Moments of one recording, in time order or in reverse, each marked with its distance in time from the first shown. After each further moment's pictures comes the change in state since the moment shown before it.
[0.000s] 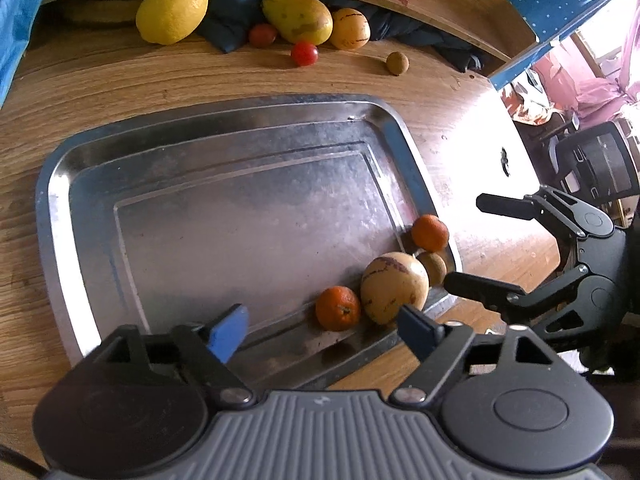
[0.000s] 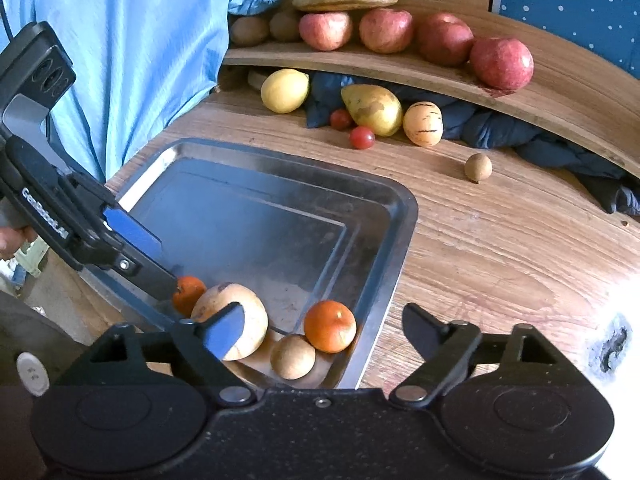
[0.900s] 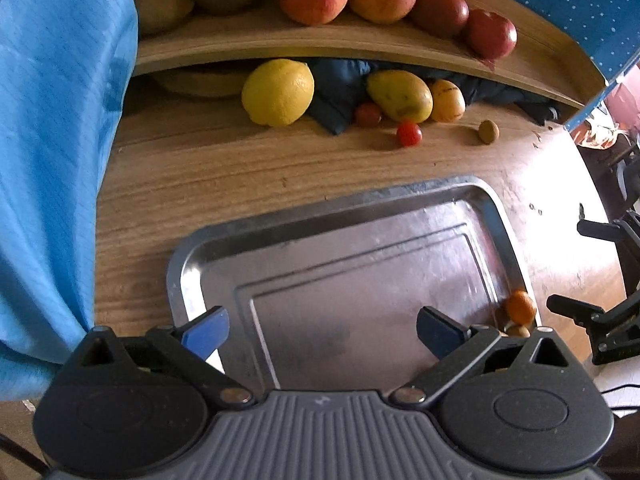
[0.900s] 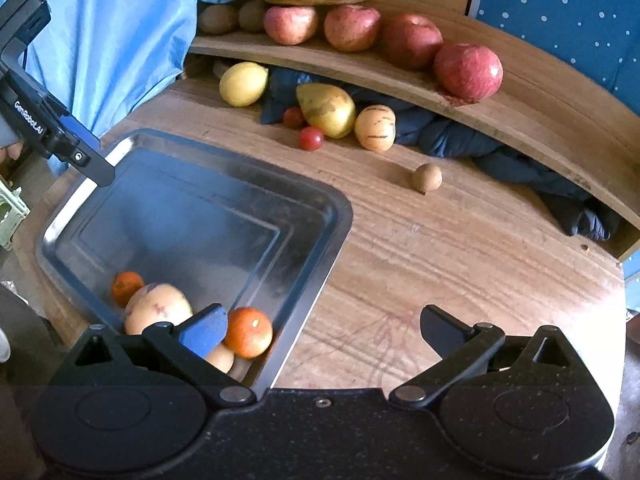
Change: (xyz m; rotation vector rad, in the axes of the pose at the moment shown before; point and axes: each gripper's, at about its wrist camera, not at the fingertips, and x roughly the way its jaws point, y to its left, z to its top) left arm -0.030 0.033 0.045 -0.020 -0.095 0.249; right arm 0.000 -0.033 0.019 -0.066 0.045 -0.099
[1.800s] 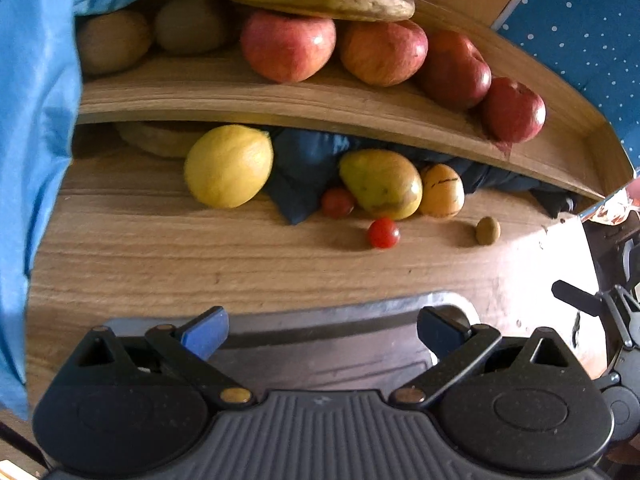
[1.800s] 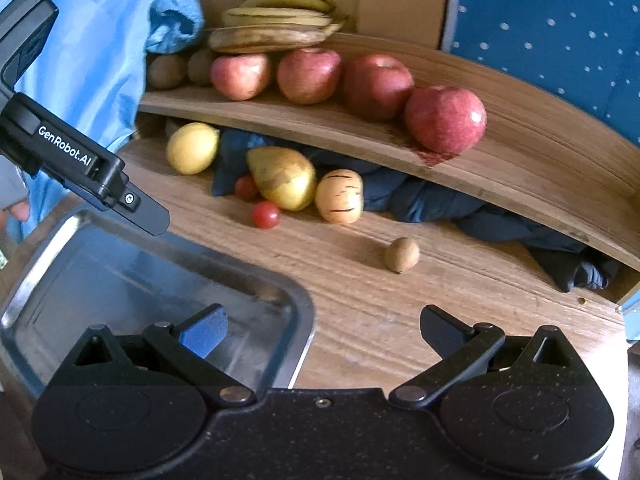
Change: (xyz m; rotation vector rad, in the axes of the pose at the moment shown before) left arm 0.040 -0.038 0.064 -0.170 -0.107 -0.008; right arm 0.034 -0.021 0.043 0.079 -0.126 -0.068
